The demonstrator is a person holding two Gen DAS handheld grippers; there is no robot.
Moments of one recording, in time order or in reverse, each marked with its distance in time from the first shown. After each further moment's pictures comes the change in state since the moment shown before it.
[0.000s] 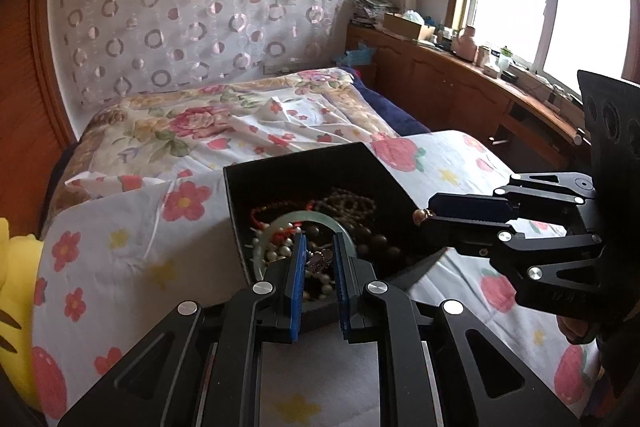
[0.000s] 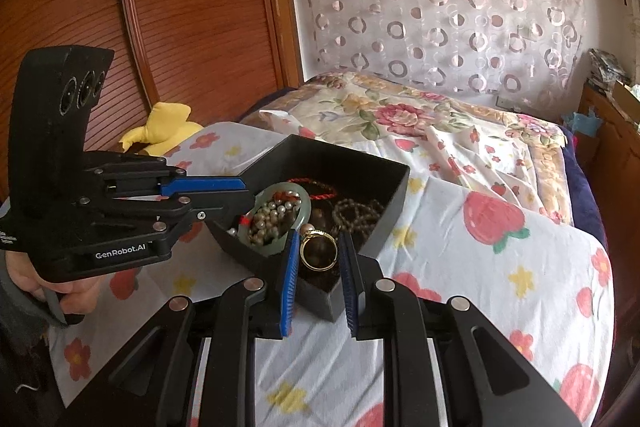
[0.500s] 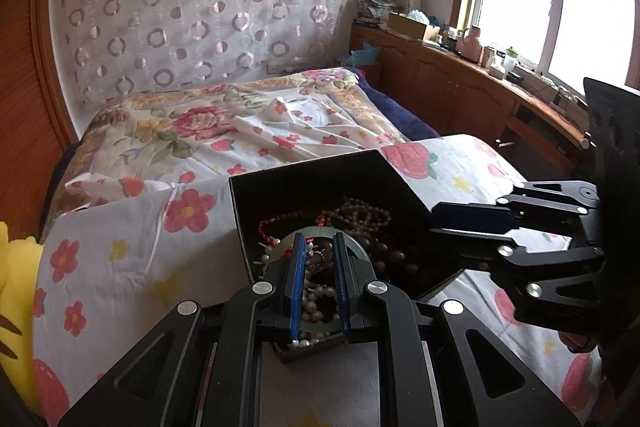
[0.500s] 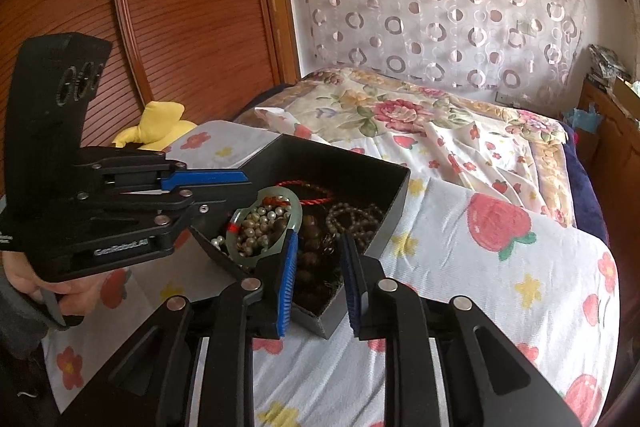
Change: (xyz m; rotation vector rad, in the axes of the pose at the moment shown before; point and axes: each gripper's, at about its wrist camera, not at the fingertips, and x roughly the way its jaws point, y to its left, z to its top) left arm 0.006 0.006 0.007 -0.002 0.003 0.008; right arm 0.011 -0.002 0.003 0.008 0.006 -0.007
